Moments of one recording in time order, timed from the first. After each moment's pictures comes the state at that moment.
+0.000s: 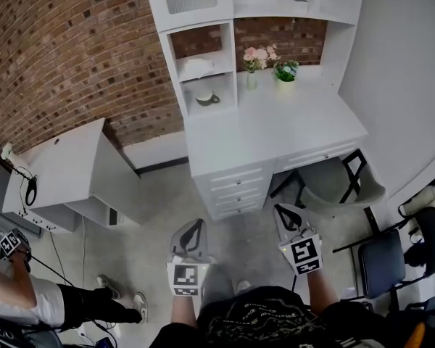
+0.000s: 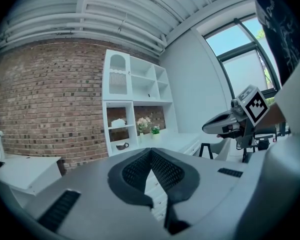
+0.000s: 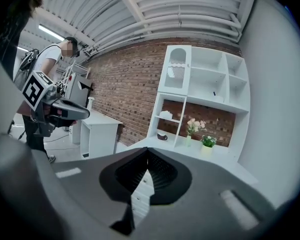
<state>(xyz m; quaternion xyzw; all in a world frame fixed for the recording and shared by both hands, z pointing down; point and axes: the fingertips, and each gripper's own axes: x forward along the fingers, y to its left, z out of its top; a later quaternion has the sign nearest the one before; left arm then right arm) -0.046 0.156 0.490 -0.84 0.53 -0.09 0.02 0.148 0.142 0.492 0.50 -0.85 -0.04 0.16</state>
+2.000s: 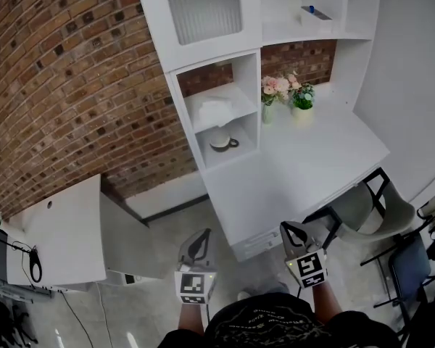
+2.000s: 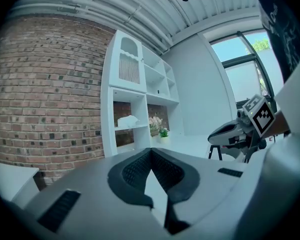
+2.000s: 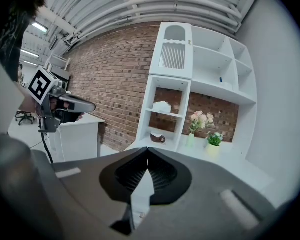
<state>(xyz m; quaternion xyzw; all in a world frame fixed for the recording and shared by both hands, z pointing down) -0.152 -0.108 0.489 -0.88 0.46 -0.07 0.02 0.040 -0.073 0.518 0.57 -0.81 0.00 0.17</state>
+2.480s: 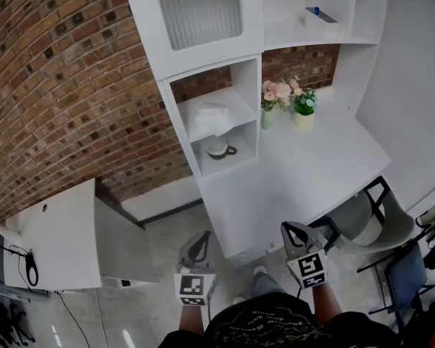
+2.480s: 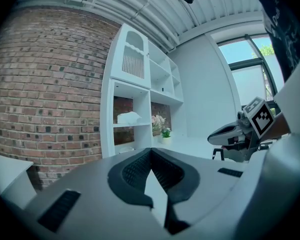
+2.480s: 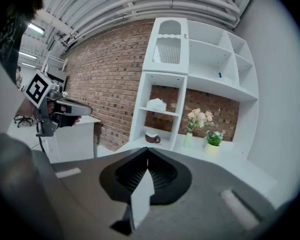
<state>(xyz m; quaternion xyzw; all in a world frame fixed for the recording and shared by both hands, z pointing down) -0.130 -0.151 0.498 -0.88 0.47 -0.06 -0.01 0.069 -0.120 0.518 0.57 -0.80 0.01 0.16</state>
